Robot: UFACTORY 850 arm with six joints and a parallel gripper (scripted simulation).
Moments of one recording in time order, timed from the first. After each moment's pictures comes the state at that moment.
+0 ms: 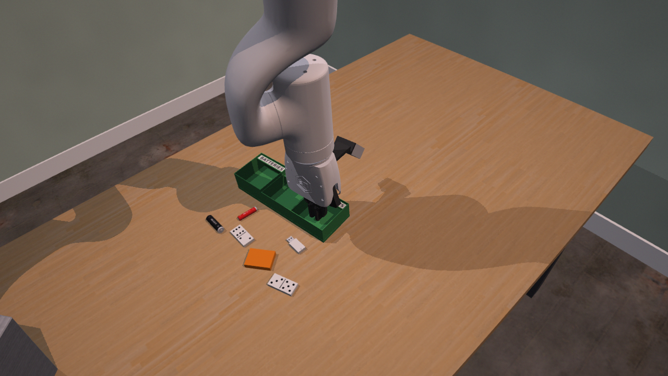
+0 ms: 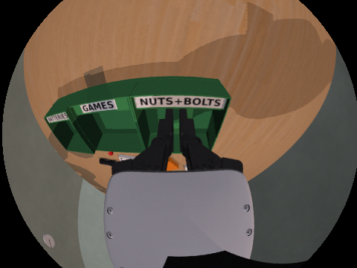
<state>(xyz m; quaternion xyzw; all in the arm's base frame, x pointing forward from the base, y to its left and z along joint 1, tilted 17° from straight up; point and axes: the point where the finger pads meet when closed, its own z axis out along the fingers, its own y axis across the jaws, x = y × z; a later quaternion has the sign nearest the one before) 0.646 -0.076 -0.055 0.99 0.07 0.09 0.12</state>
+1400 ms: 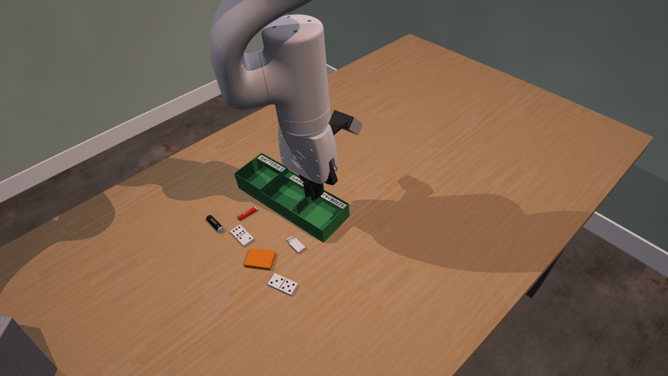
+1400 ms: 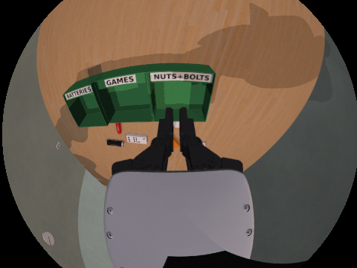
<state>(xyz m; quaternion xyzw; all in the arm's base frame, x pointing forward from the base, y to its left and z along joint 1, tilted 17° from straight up) 0.635 -0.060 0.000 0.99 0.07 0.09 0.12</state>
